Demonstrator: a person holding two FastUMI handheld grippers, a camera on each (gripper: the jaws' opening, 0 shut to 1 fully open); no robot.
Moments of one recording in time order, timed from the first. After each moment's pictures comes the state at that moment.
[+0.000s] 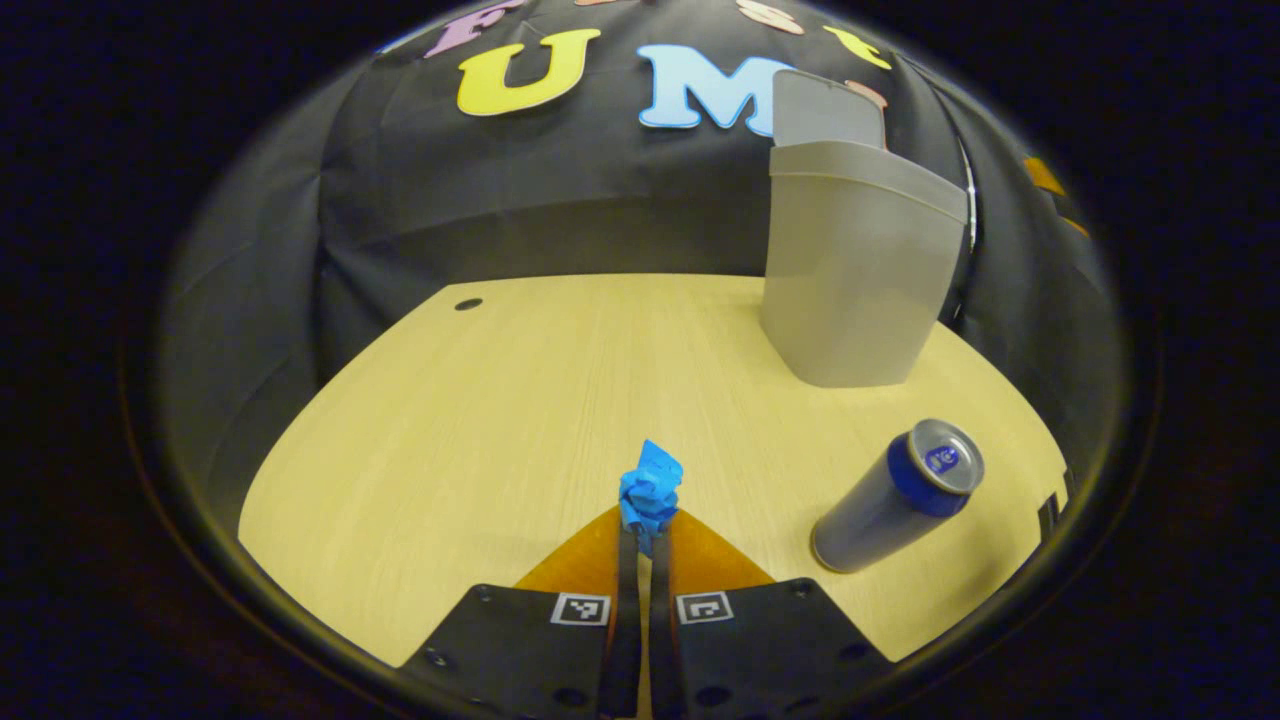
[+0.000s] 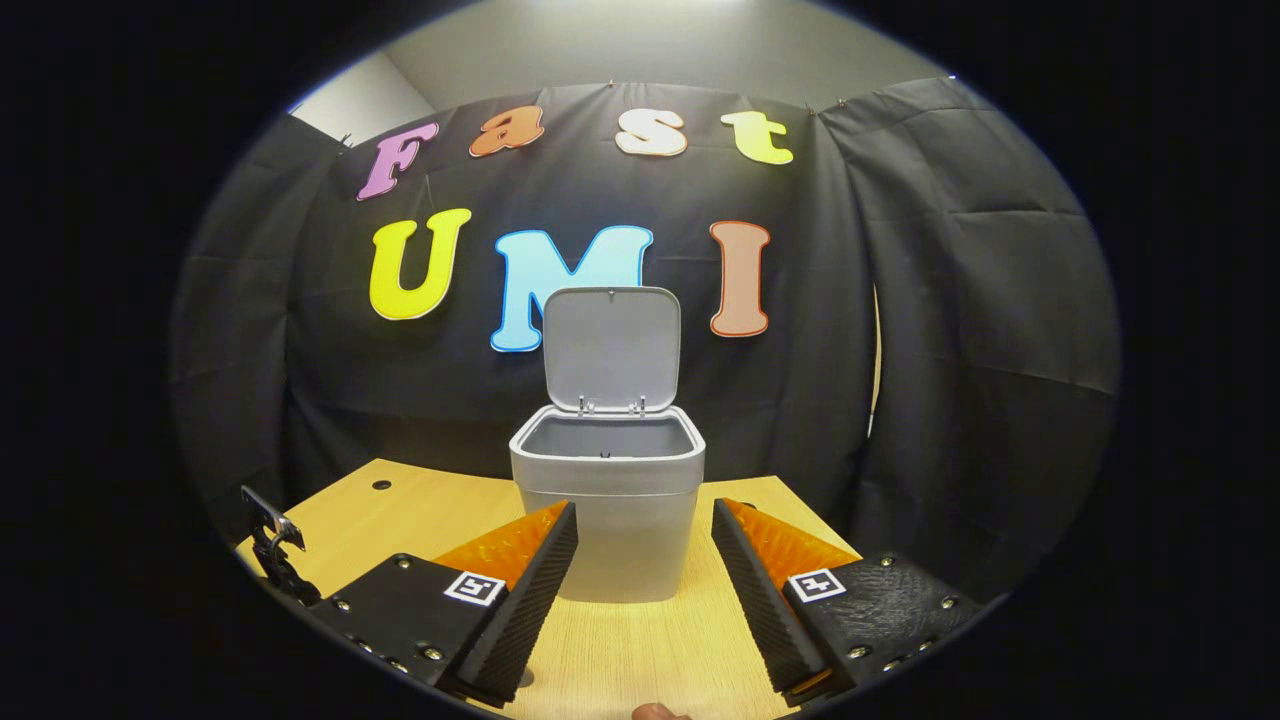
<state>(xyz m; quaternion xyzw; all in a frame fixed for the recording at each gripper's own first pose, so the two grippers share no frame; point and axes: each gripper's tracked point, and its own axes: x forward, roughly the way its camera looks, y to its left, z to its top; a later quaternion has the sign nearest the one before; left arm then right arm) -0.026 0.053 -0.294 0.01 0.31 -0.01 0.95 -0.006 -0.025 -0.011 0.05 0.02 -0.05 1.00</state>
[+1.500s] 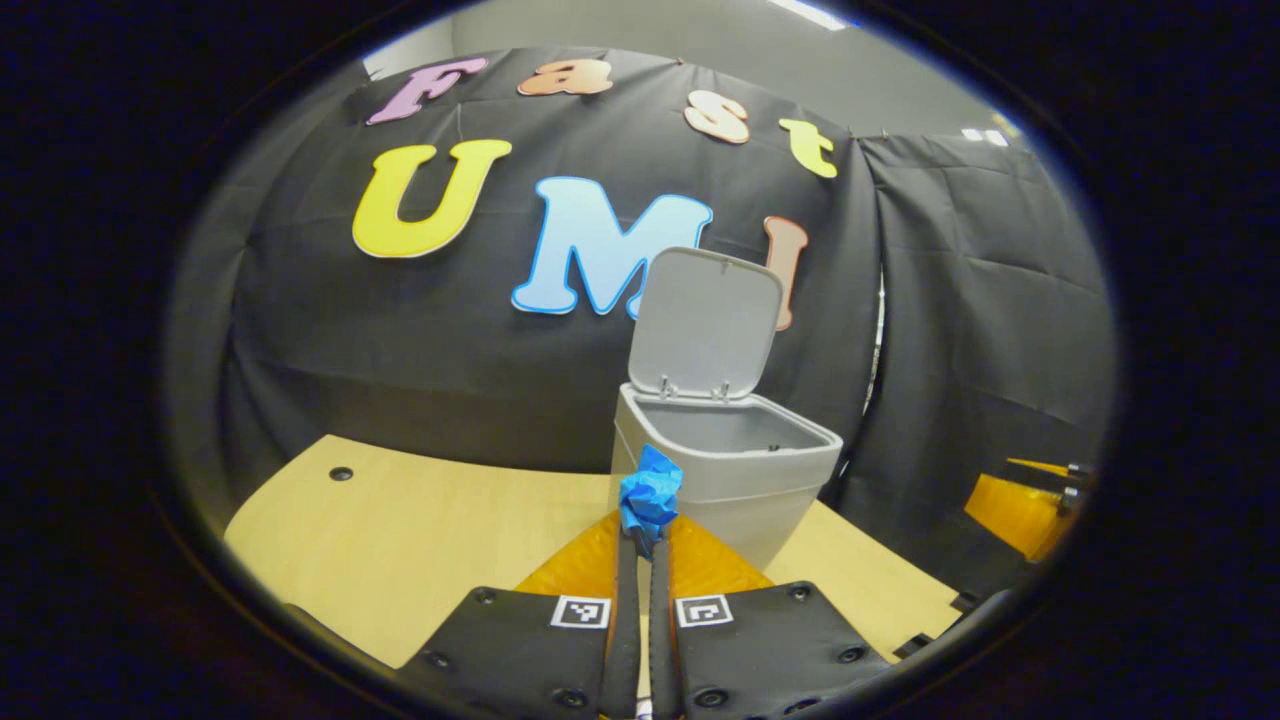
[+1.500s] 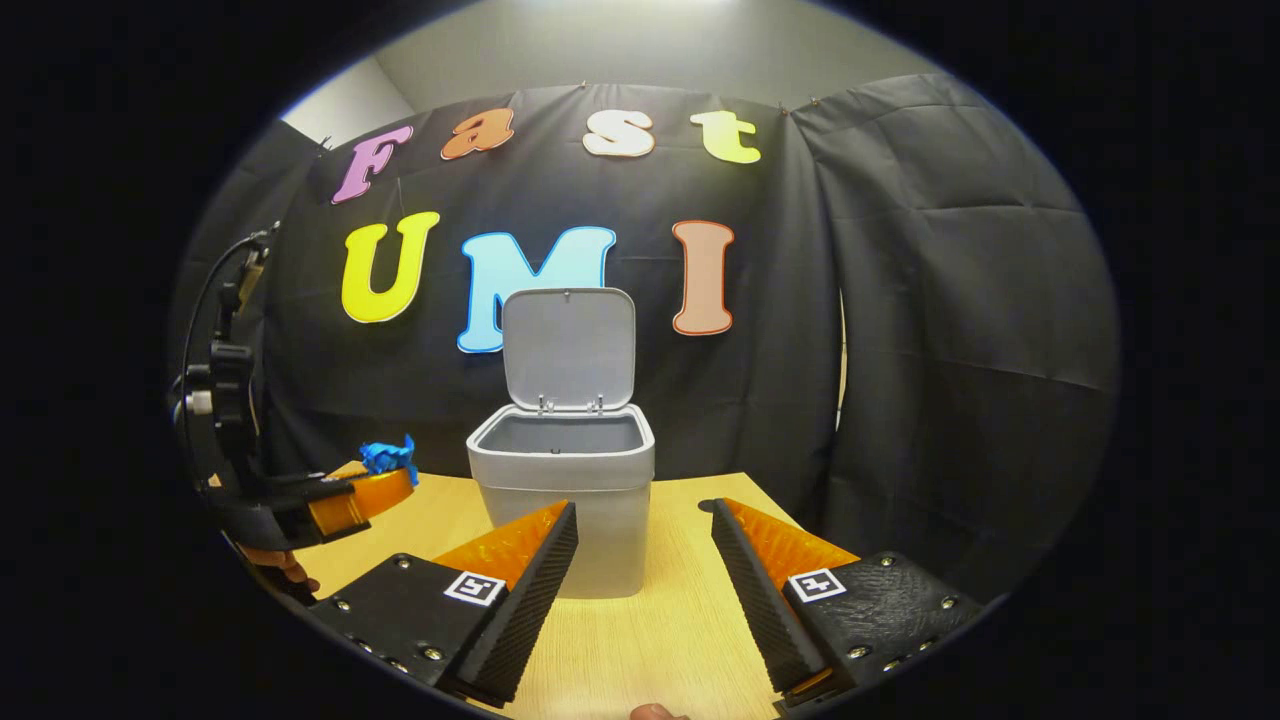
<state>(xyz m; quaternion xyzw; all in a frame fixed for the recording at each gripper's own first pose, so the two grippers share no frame) 0.094 -0.107 -0.066 -0.07 0.10 -0.17 0.98 -0.023 -0.066 -0.017 0.06 0.03 -0.09 0.99</state>
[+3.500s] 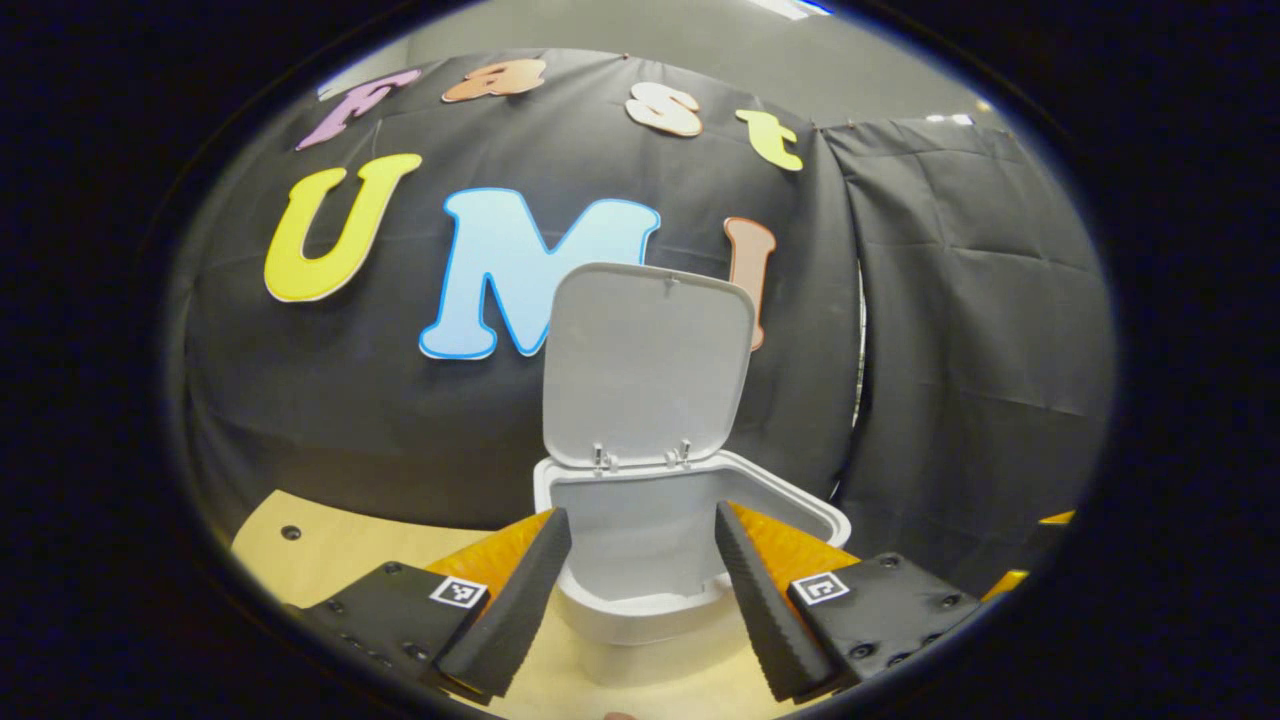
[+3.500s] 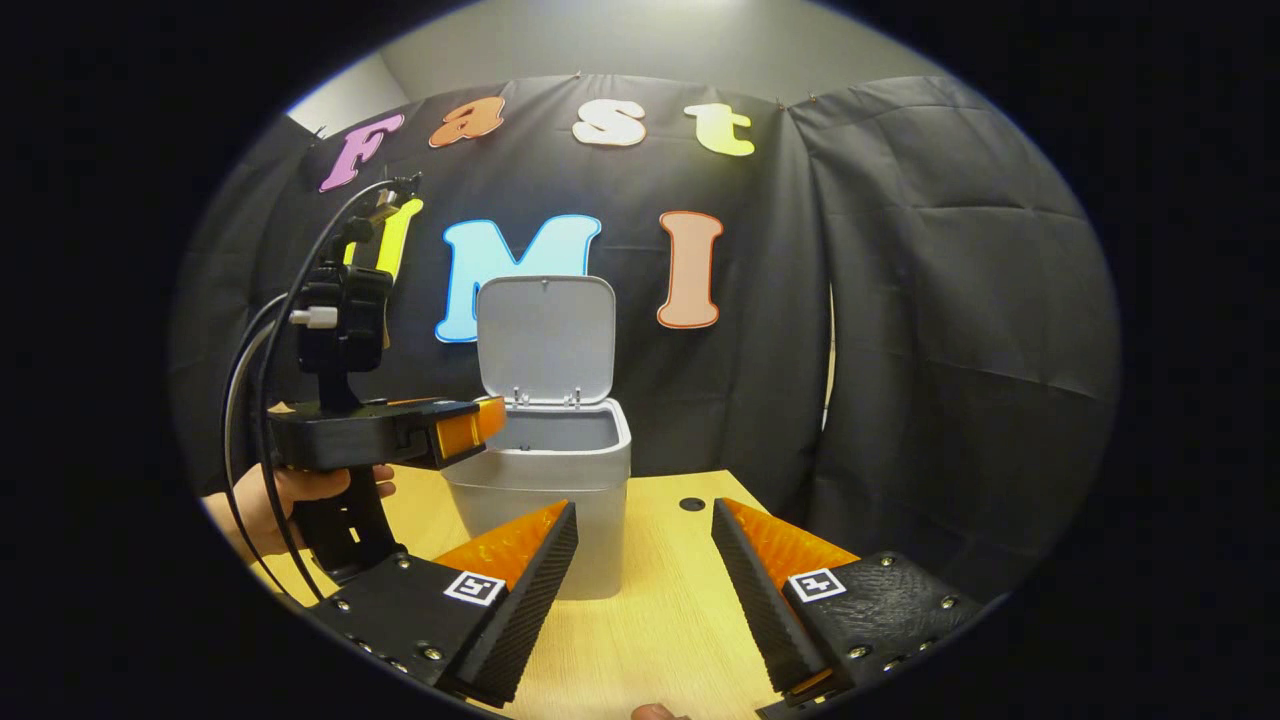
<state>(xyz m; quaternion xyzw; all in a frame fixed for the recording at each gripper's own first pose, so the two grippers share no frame) 0.200 -0.189 -0.038 -0.02 0.08 -0.20 0.98 -0.006 -0.077 -0.021 0.05 0.04 -0.10 0.99</state>
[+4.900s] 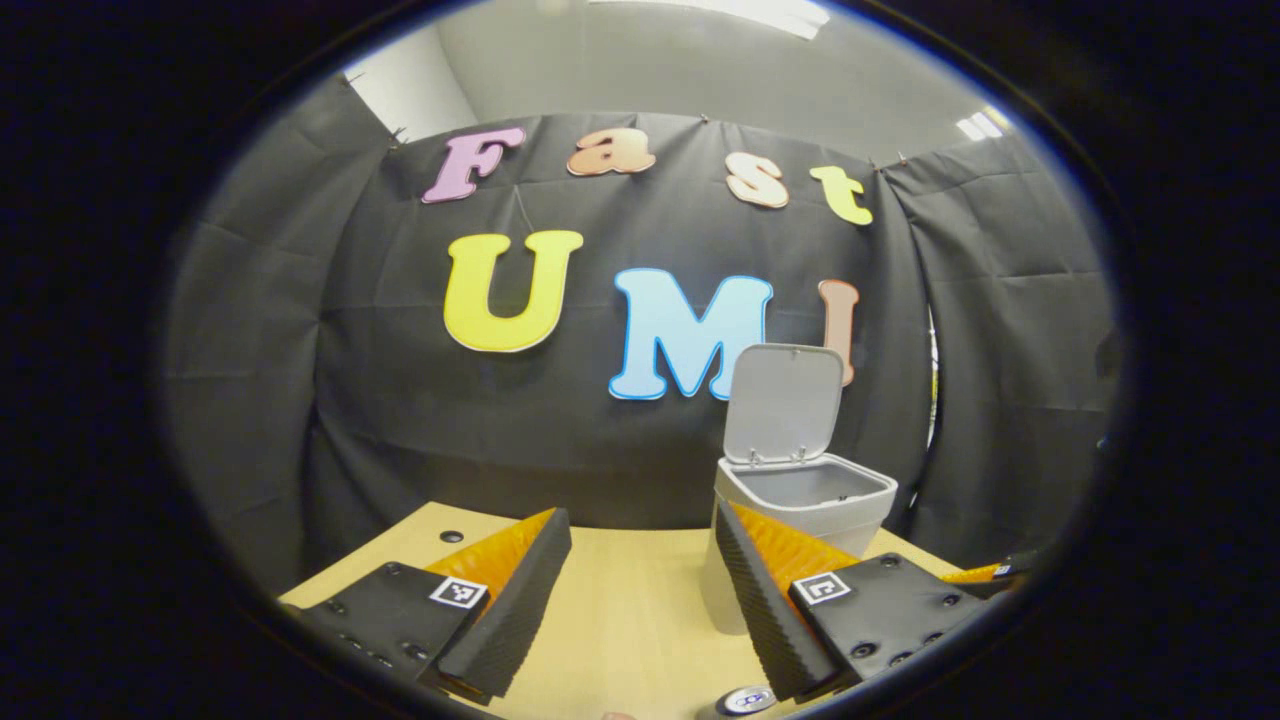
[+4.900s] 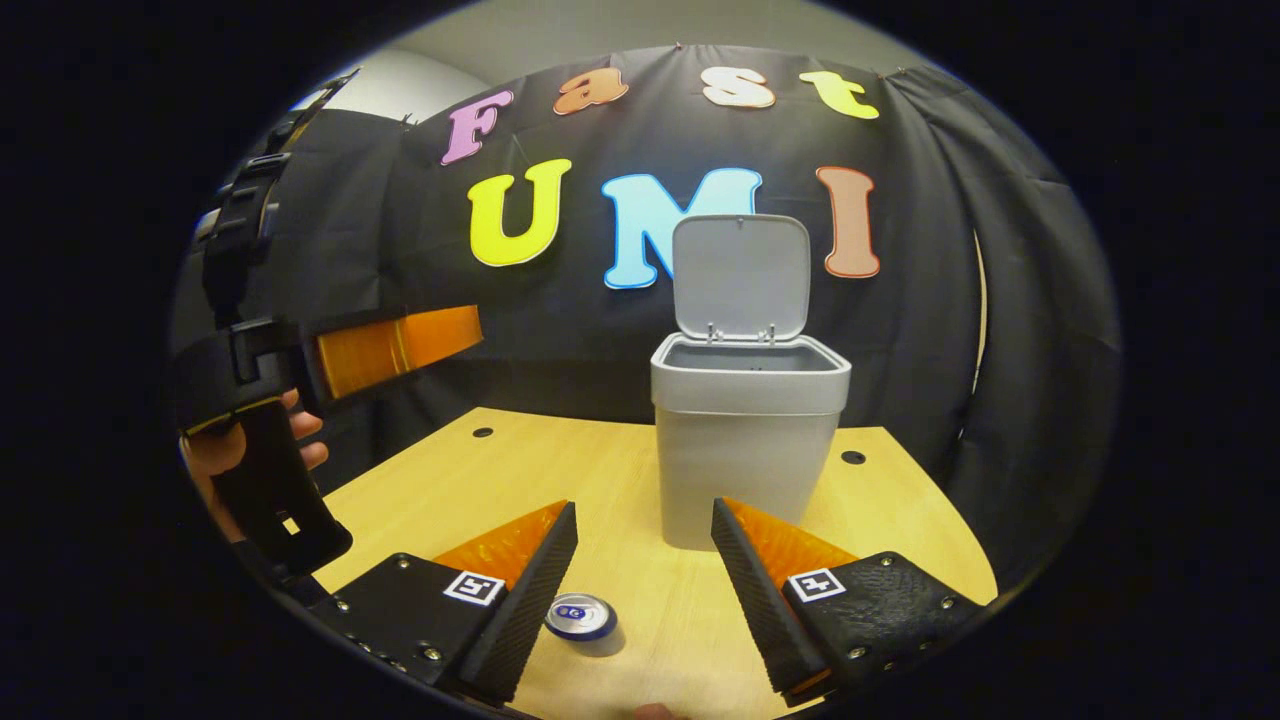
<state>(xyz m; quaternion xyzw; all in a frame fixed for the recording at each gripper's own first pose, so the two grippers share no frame) 0.033 0.005 0.007 -0.01 0.01 -0.04 1.00 -0.017 0.085 -0.067 0.06 0.09 0.10 0.99</state>
